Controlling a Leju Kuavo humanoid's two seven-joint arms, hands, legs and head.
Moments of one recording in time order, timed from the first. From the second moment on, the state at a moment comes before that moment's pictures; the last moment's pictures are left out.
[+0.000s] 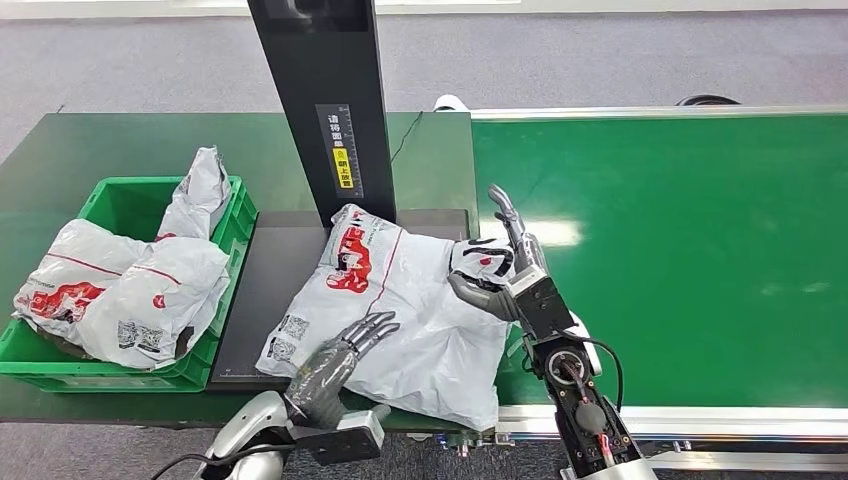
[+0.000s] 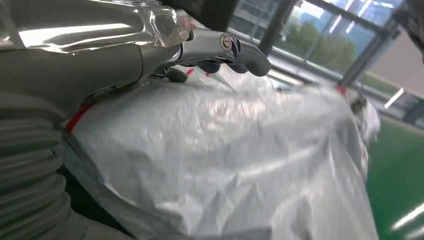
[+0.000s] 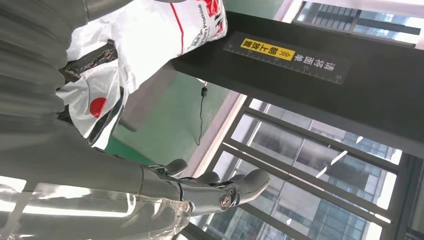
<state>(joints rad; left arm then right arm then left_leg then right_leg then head) -0.11 0.01 -0.45 -1.36 -0.95 -0.03 -0.35 -0.40 0.06 0.31 -1.09 0.24 -0.04 -0.54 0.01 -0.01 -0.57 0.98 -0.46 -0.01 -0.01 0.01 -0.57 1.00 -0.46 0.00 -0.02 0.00</state>
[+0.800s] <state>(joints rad) -0.18 0.04 -0.54 -1.20 -0.95 -0.14 -0.31 -0.40 0.07 0.30 -1.08 0.24 -0.04 -0.54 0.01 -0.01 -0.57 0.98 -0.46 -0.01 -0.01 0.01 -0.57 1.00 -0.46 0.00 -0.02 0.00</state>
